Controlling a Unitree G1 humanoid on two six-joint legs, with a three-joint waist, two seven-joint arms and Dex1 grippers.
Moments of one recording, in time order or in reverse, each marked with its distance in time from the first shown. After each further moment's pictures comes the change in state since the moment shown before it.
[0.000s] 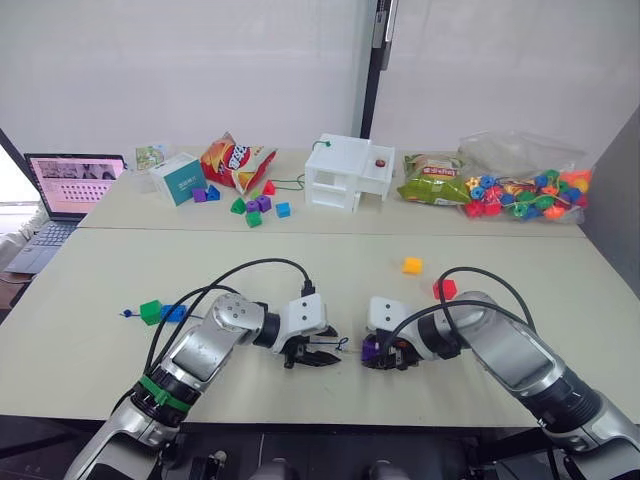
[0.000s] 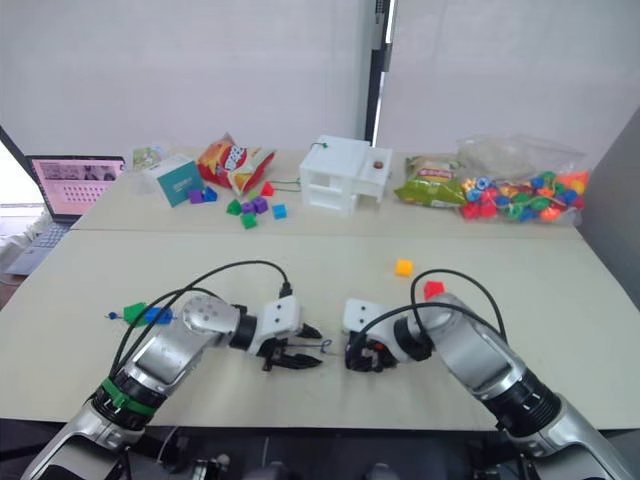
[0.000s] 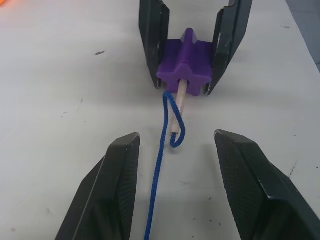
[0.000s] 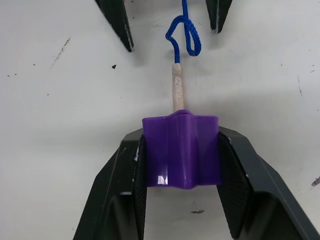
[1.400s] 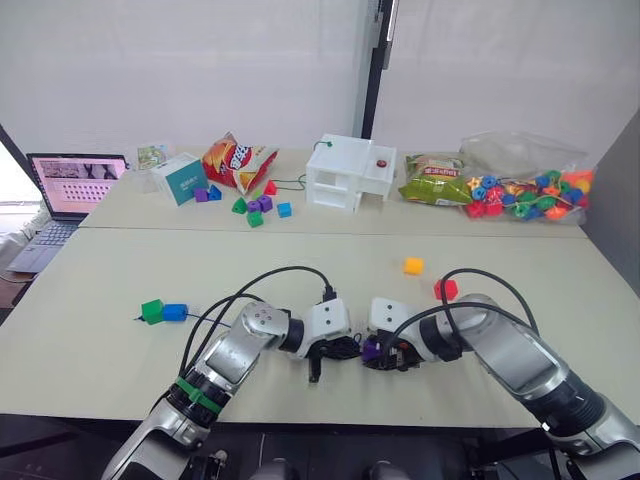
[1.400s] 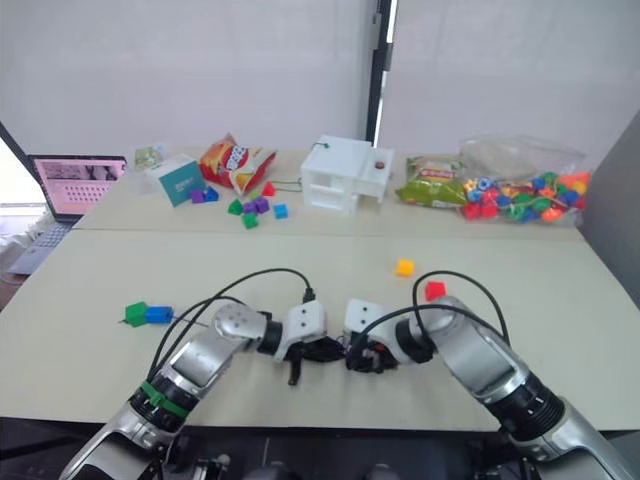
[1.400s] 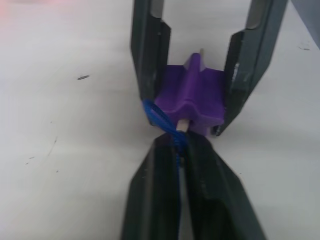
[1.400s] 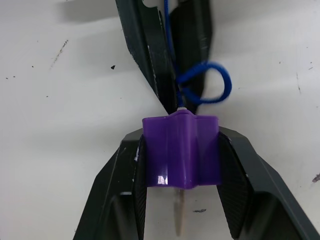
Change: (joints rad) left arm -0.015 -0.139 -0.012 0.116 0.040 -0.010 0.040; right arm 0.017 -0.005 -0.009 -0.022 0.020 0.020 -0.028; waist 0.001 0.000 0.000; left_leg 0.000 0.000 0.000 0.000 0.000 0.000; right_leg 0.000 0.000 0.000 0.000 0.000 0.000
